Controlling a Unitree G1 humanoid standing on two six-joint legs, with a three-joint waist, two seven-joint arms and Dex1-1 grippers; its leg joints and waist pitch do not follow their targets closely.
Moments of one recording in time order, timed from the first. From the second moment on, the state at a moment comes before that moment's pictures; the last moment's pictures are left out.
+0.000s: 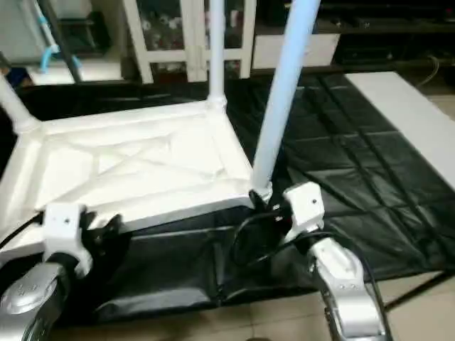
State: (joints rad) left arm 0.19 0.11 0.14 -0.39 -0.03 0.53 -0.18; right arm -0.01 -0.31 0.05 -0.07 0.16 0.08 0.48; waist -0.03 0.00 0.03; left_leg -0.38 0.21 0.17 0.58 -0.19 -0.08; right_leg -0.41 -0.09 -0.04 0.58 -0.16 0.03
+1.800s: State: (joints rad) left arm 0.23 0.12 0.20 -0.38 -0.18 0.34 -0.21; right arm 0.09 -0.13 0.09 -0.07 0.26 0.20 0.42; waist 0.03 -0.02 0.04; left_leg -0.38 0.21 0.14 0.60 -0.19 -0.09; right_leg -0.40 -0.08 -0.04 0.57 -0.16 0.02
